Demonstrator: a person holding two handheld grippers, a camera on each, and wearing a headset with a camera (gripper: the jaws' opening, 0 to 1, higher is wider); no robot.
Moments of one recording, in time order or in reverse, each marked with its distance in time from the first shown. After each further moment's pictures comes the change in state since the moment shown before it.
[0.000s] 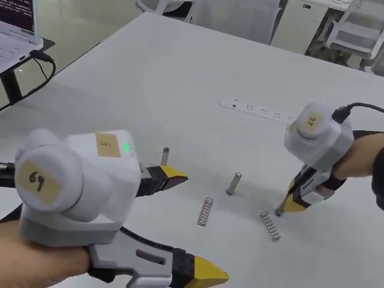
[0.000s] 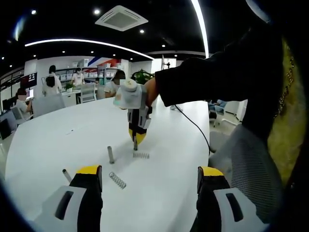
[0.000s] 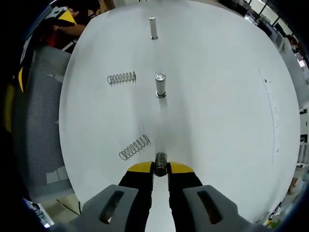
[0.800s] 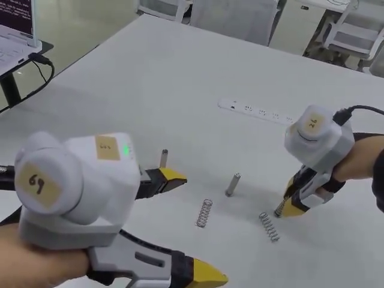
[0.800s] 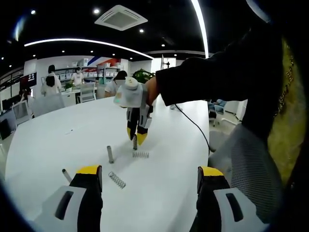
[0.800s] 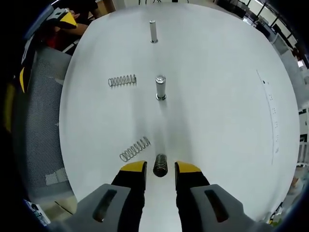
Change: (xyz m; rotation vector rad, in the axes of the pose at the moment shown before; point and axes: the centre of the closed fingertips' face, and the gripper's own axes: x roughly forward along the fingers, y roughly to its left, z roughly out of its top) left arm 0.000 -0.002 -0.001 0.001 0.005 -0.003; right arm -0.002 0.002 0.003 0.004 -0.034 -0.007
